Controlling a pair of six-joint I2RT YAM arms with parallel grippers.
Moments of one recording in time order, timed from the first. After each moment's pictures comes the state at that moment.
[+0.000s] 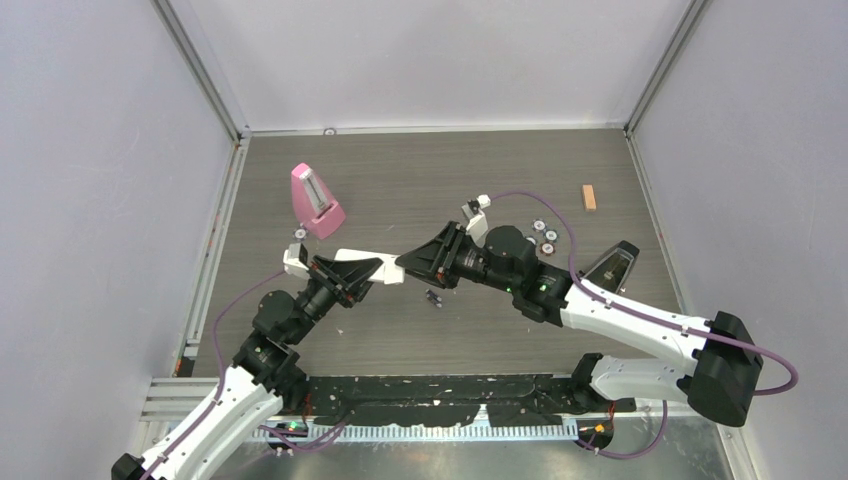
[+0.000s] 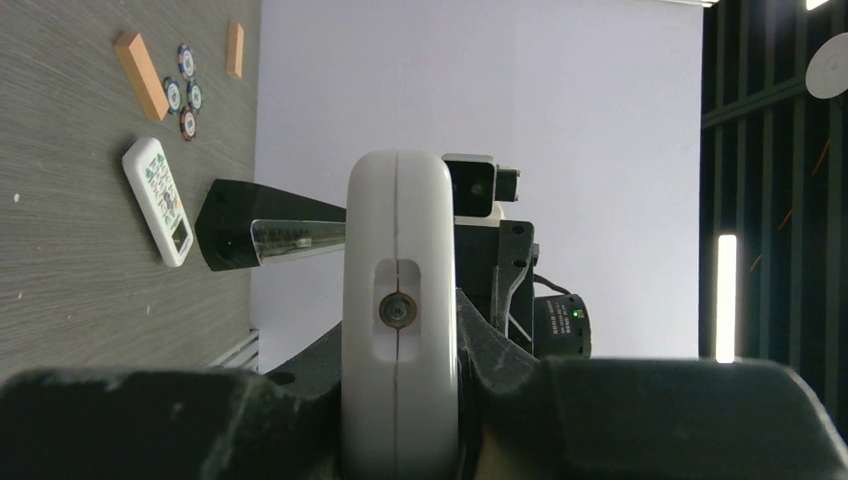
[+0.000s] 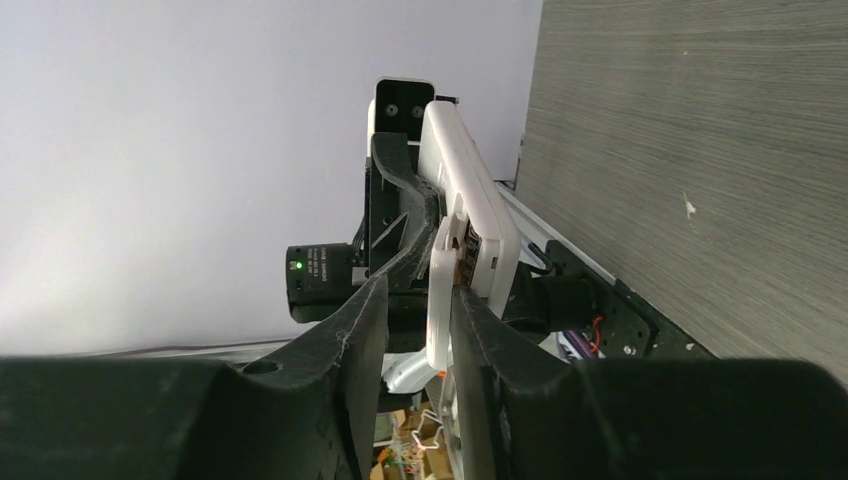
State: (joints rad) left arm -0.58 0.39 0.21 0.25 0.10 -1.68; right arm 0.95 1.15 0.78 0.22 -0.16 1.39
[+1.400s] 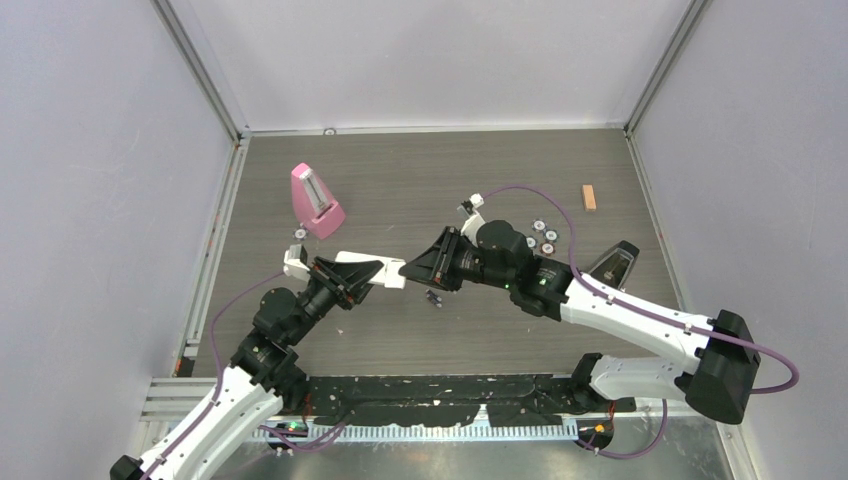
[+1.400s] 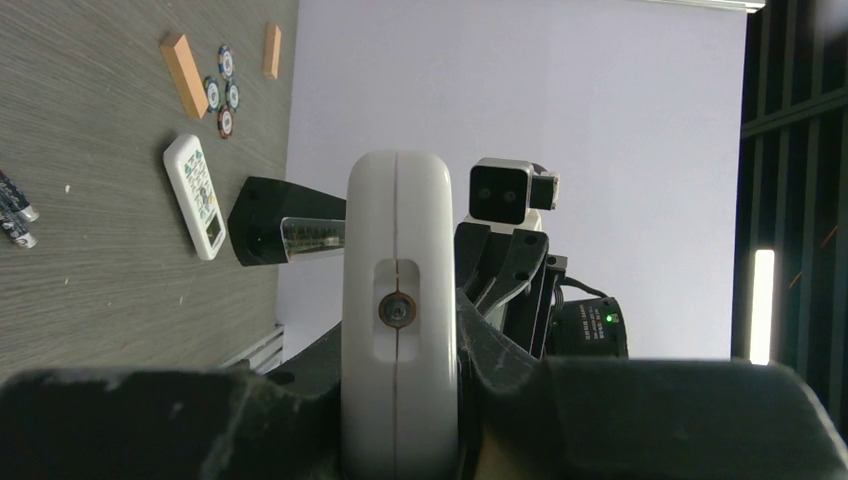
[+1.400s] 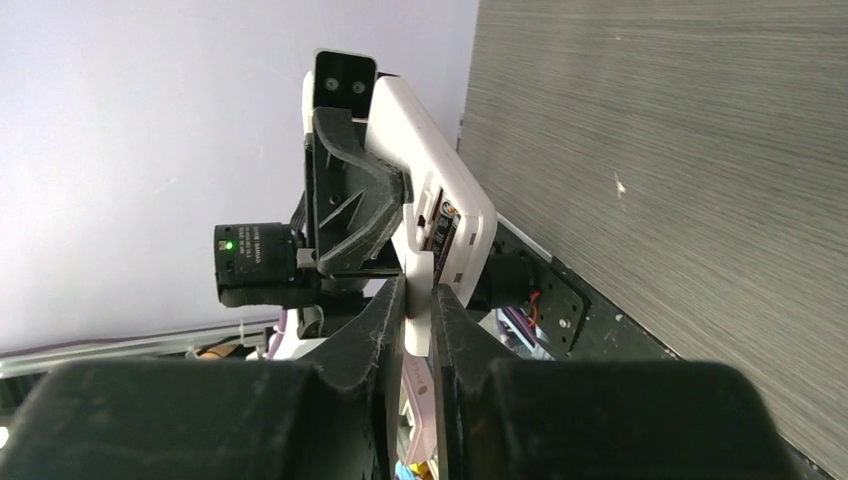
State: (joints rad) left arm -0.58 0.39 0.24 0.14 0.10 -1.65; right arm 0.95 1.16 0.86 0.01 -0.18 1.26
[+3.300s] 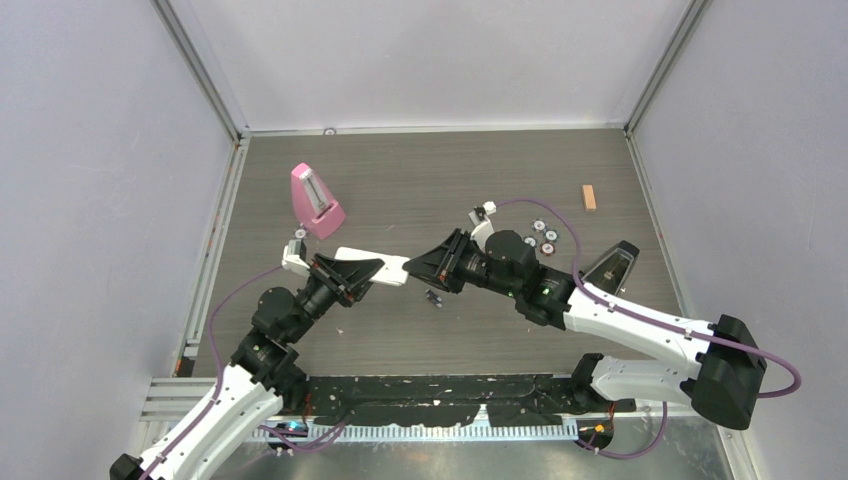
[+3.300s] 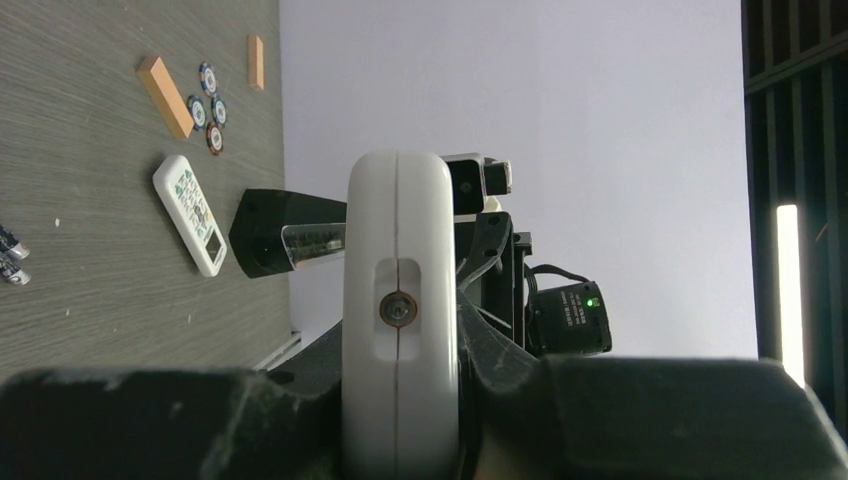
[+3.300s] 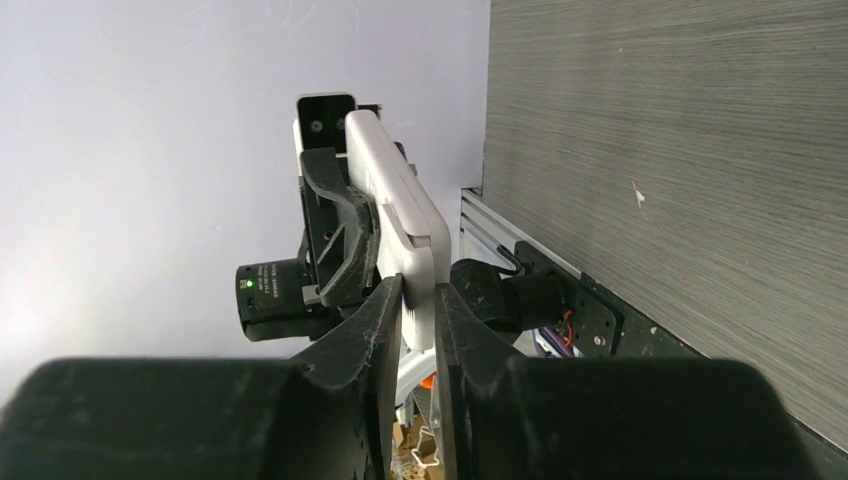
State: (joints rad) left arm -0.58 0.40 0.25 0.21 0.11 -1.57; right arm 0.95 1.12 0.77 0.12 -0.11 1.40
